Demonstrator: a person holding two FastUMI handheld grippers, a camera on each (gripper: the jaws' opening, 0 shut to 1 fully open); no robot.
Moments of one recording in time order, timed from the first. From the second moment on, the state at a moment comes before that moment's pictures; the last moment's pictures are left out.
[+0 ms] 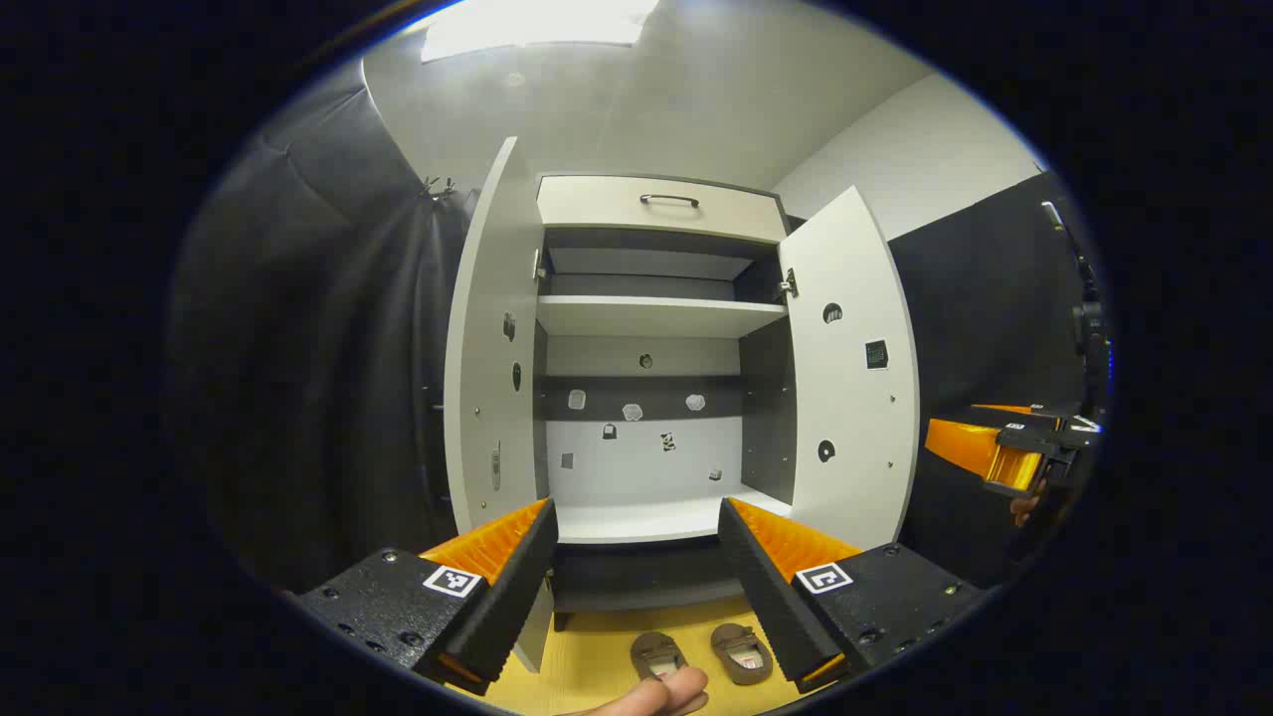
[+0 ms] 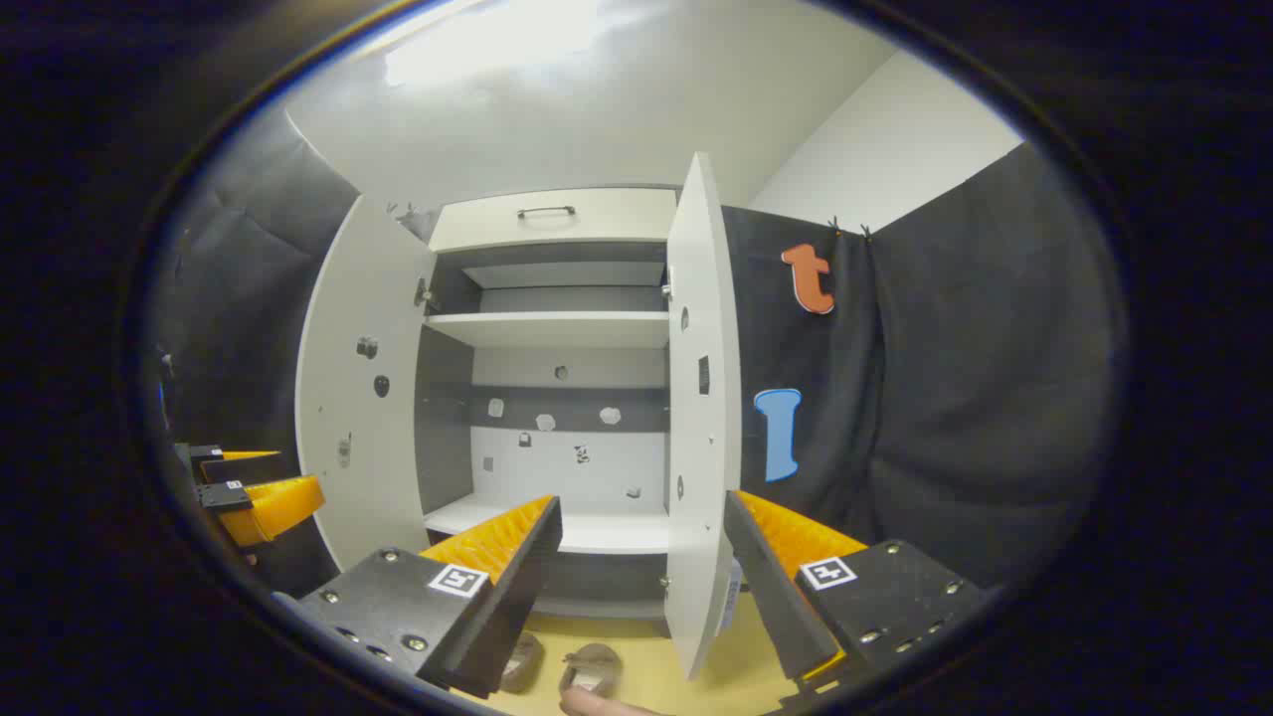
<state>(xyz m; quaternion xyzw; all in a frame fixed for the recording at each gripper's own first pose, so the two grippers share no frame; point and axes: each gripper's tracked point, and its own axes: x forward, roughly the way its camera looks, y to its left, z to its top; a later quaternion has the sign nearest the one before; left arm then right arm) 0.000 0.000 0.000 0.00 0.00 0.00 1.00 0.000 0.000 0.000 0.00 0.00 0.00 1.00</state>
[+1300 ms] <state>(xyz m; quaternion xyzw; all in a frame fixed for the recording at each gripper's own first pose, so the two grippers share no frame) 0.000 0.024 -0.030 0.00 0.00 0.01 1.00 0.070 0.076 -0.233 -0.04 0.17 0.04 0.98</state>
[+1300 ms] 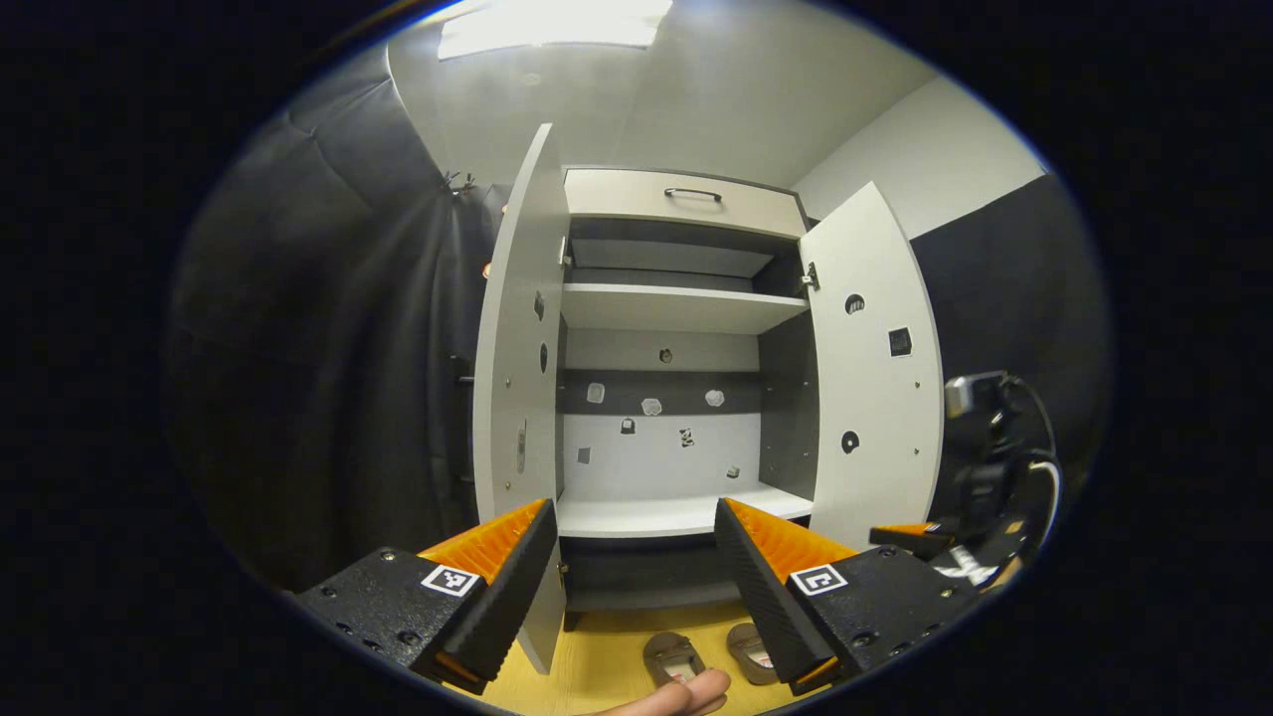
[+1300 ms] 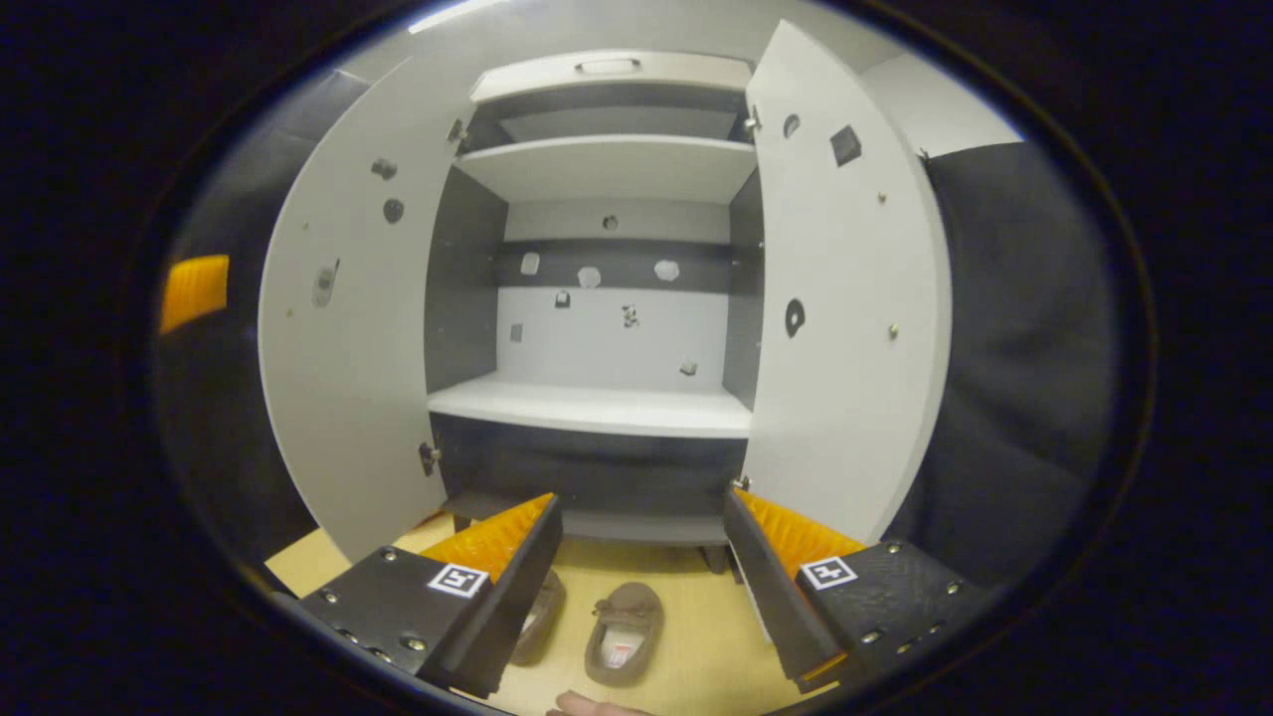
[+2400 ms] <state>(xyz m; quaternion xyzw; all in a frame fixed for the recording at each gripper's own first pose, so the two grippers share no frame) 0.028 0.026 -0.053 -0.02 -0.01 0.00 1.00 0.075 0.105 -0.550 0.00 0.40 0.03 0.92</state>
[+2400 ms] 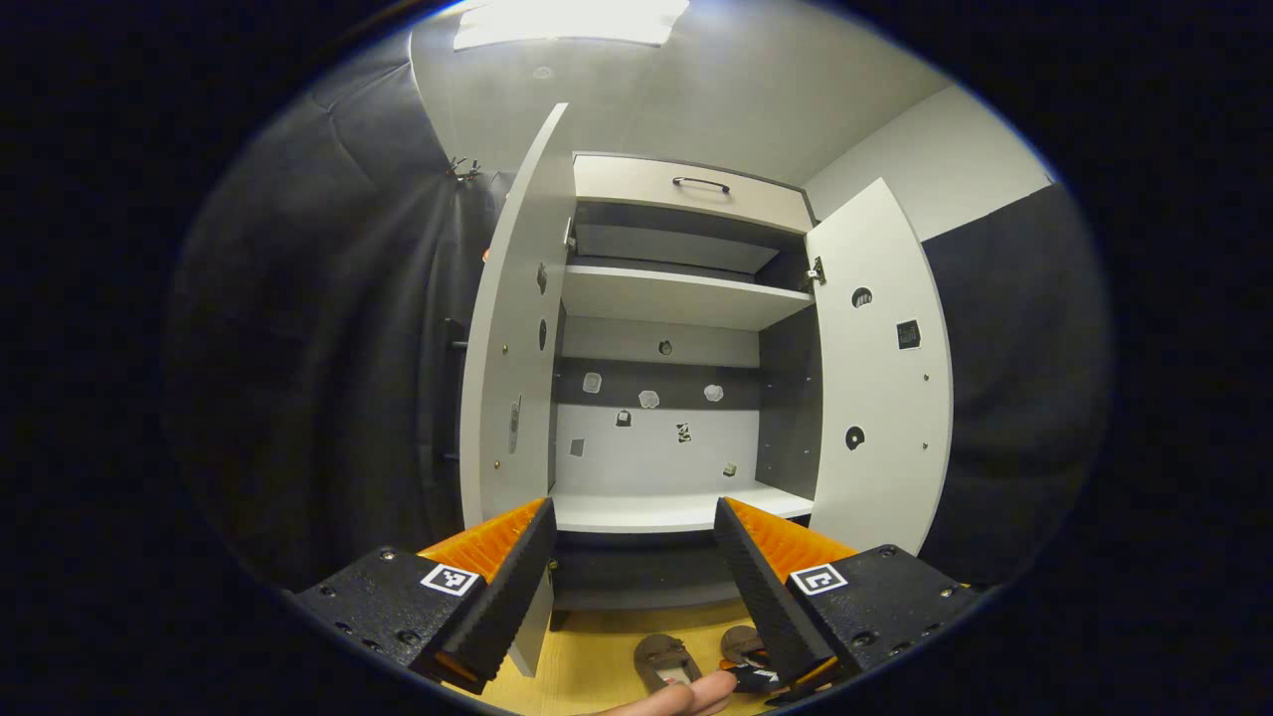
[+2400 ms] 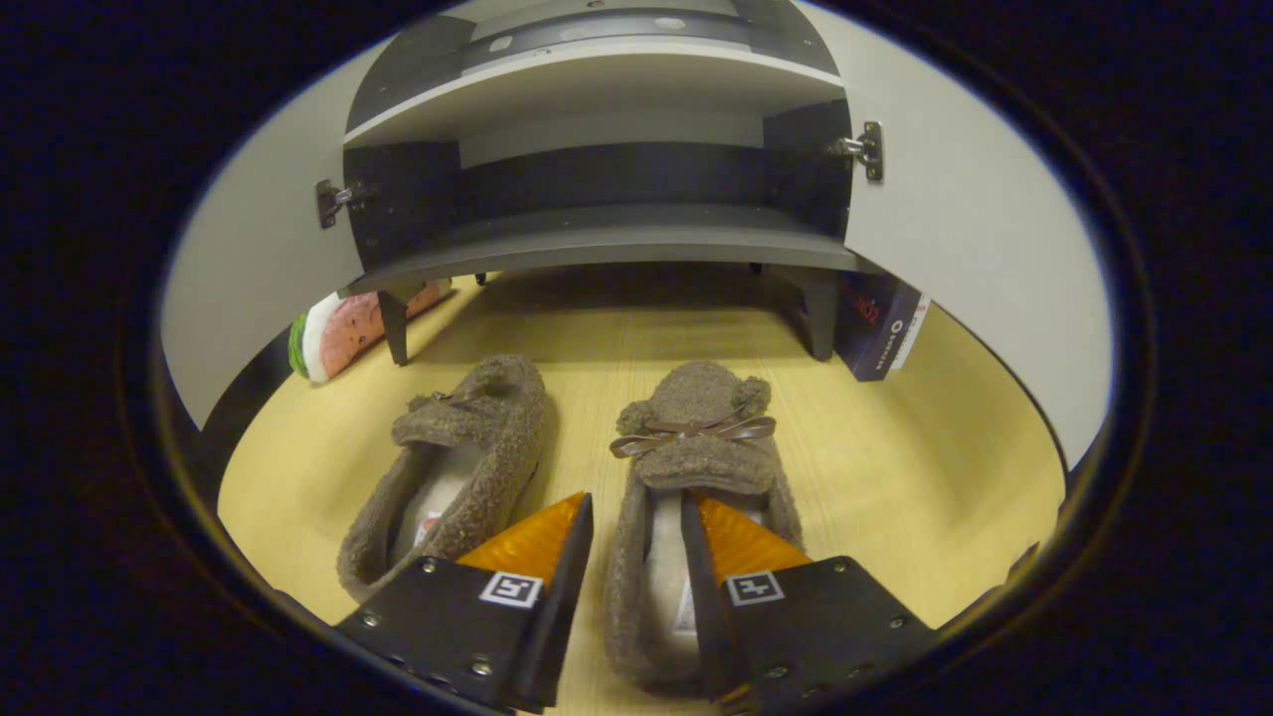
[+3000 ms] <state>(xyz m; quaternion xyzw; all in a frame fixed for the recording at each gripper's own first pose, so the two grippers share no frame) 0.120 -0.006 -0.100 -0.05 0.00 -0.03 1.00 0.087 0.109 -0.550 0.09 0.35 0.07 0.93</state>
